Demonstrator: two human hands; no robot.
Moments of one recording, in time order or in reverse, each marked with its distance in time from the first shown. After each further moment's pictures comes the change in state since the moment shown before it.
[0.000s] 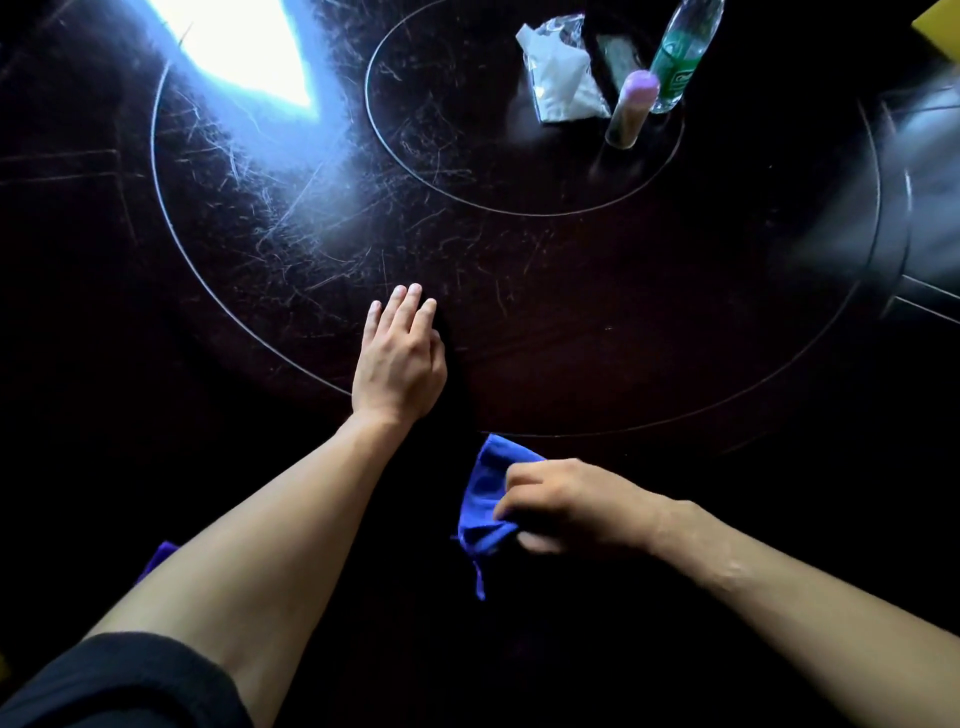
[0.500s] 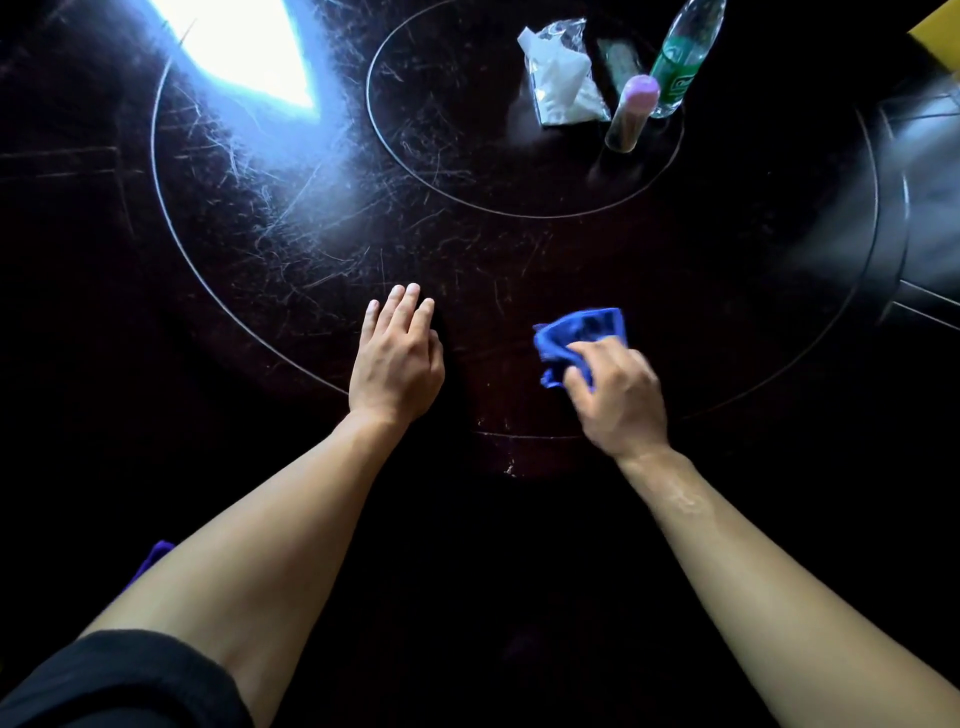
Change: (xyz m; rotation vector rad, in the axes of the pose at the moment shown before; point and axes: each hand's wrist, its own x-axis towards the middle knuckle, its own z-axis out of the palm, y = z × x) left_hand 0.000 -0.004 0.001 0.023 0.001 0.008; right_hand 0.021 0.073 -0.016 -0.325 0.804 0.621
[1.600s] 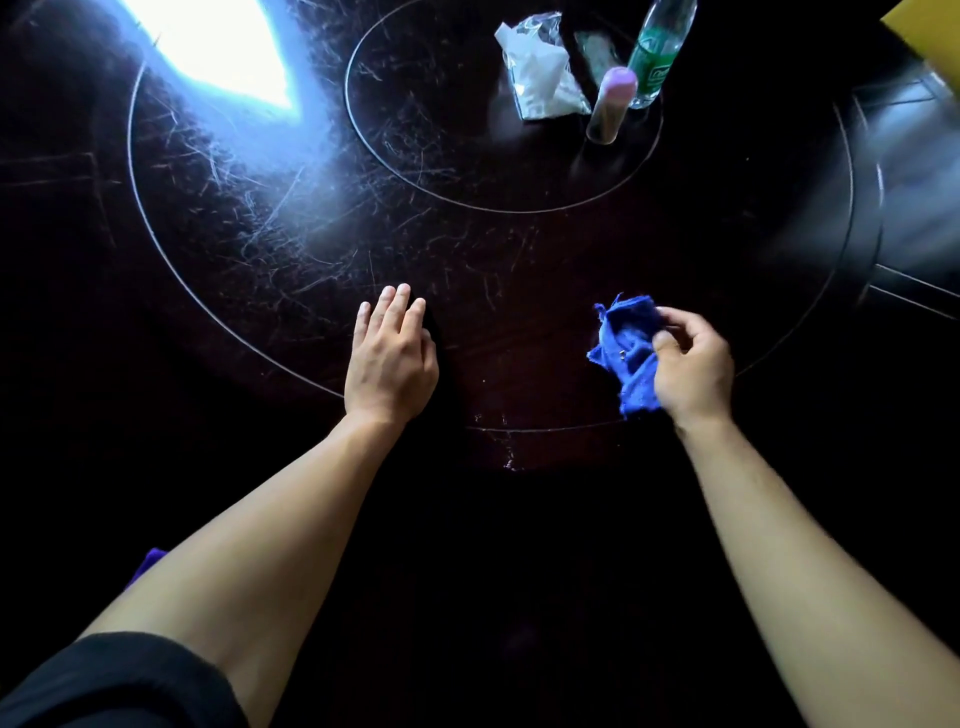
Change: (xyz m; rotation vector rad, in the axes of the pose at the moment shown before) left_hand -0.001 0.005 0.007 -0.025 0.015 -0.011; right_hand 0.014 0.060 -0.033 0.459 0.131 0.675
